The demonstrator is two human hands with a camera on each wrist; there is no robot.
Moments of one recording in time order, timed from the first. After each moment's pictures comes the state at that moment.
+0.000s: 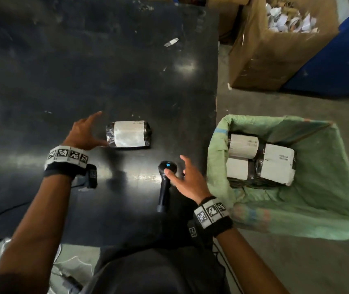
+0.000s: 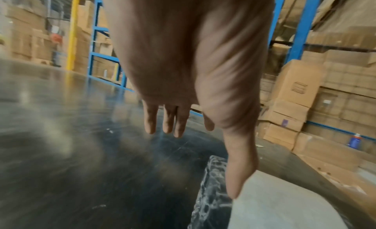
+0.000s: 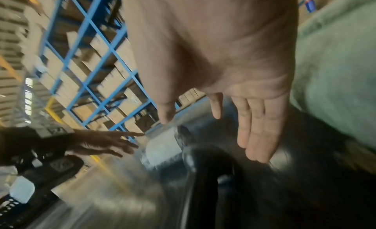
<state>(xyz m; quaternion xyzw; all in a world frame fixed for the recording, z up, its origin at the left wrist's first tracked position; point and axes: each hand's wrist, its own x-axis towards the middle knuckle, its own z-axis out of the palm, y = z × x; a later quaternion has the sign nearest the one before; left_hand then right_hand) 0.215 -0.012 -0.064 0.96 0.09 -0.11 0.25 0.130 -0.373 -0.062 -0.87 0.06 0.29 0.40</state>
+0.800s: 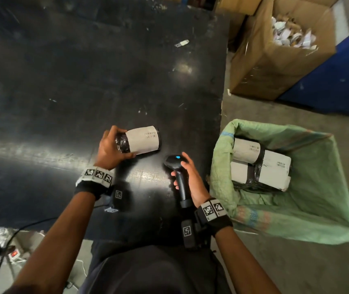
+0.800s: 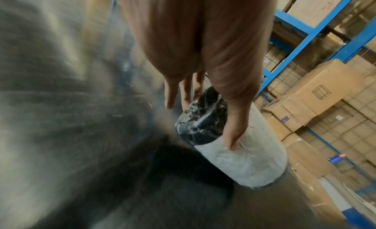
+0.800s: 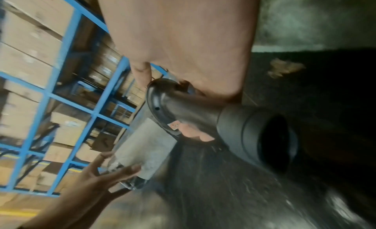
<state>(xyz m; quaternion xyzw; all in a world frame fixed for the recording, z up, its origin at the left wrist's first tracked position) 0.151 -0.075 -0.083 0.90 0.13 -0.02 0.42 0.126 -0.357 -0.061 -0.58 0.22 0.31 0.72</state>
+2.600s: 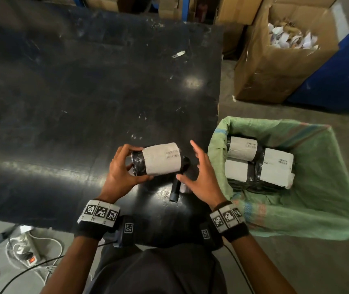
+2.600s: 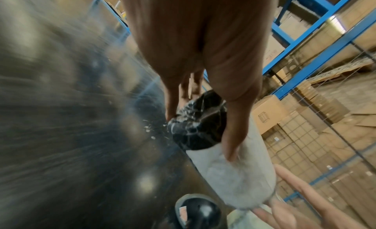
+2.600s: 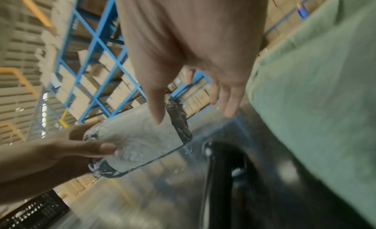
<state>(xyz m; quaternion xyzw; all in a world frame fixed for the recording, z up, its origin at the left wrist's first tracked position) 0.073 -0.159 -0.017 0.85 0.06 0.03 0.52 0.111 -0.414 -0.030 -0.85 -0.07 0.14 0.50</state>
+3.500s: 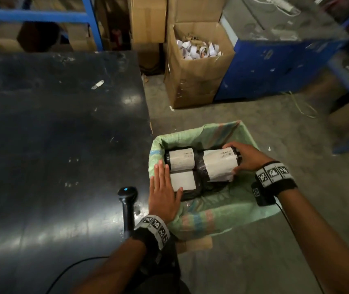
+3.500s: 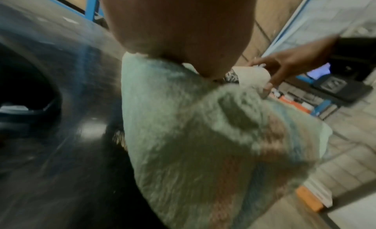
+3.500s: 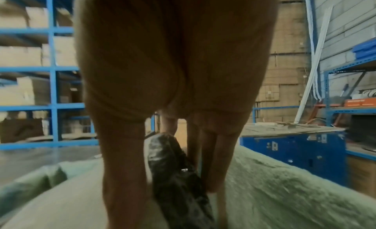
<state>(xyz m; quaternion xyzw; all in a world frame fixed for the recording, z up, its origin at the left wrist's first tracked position) 0.133 -0.407 -0.068 0.96 -0.12 -0.10 0.24 0.199 -0.710 0.037 -0.94 0.06 0.24 0.24</state>
